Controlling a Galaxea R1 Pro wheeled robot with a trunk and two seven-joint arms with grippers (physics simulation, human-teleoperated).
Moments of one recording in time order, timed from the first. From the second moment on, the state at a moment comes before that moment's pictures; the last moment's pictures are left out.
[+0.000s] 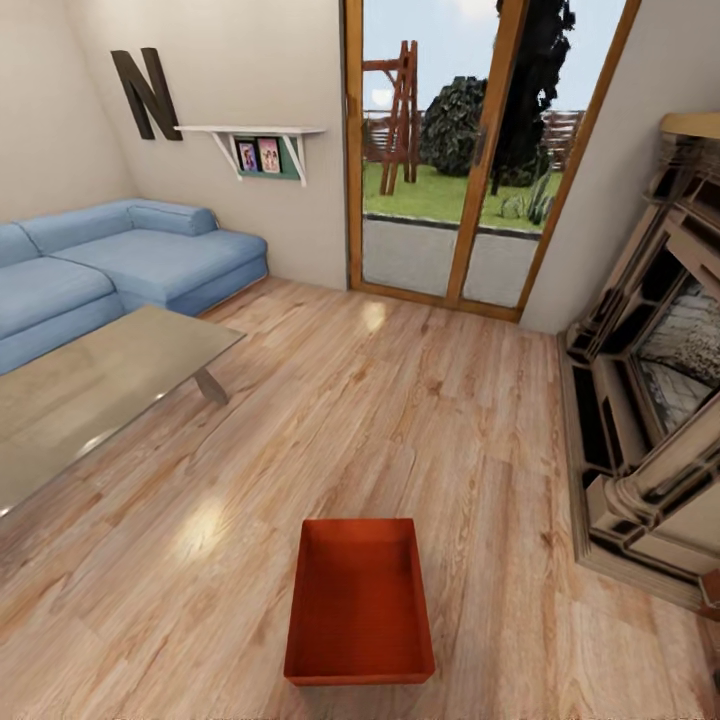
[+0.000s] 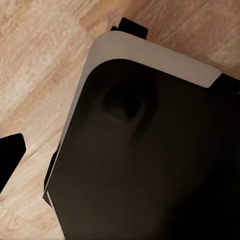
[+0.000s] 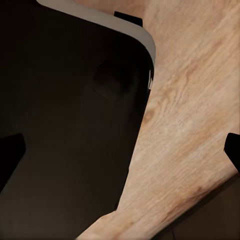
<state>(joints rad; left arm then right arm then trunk) -0.25 0.02 -0.05 0.00 0.45 0.02 0.03 -0.17 0.00 0.24 0.03 0.00 -0.15 -0.09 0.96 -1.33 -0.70</state>
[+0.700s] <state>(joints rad) -0.25 0.02 -0.05 0.00 0.45 0.02 0.03 -0.17 0.00 0.24 0.03 0.00 -0.15 -0.09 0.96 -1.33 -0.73</state>
